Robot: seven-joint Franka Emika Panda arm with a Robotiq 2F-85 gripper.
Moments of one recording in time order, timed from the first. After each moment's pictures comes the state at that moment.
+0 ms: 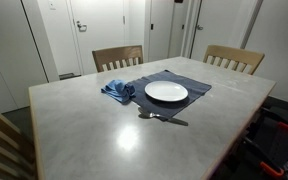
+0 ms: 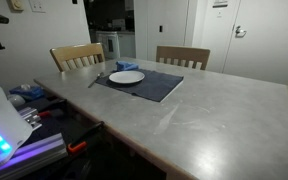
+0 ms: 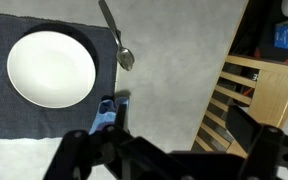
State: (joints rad) arm 0.24 -0.30 0.15 -2.27 0.29 2.11 0.04
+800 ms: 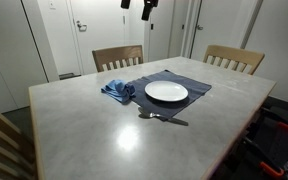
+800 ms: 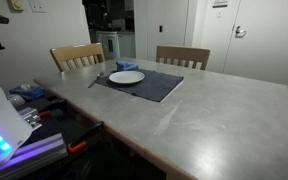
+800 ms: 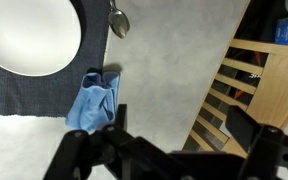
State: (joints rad) arm 0.24 0.02 0.16 -2.04 0.28 2.18 -0.05
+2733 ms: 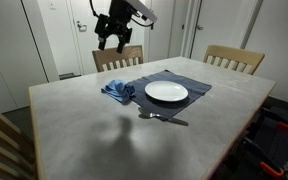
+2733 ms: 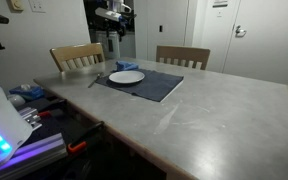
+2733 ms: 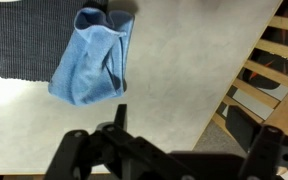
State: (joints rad) arm 0.21 0.46 0.17 -1.77 0.28 2.42 -0.18
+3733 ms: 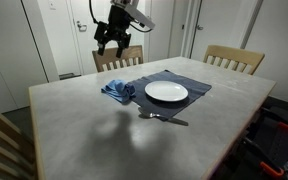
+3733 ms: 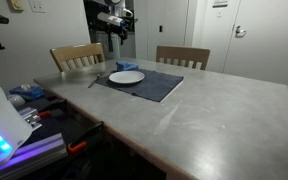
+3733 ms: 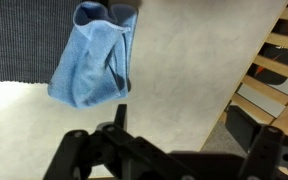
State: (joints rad) arm 0.20 0.52 0.17 -1.74 0.28 2.45 -0.17
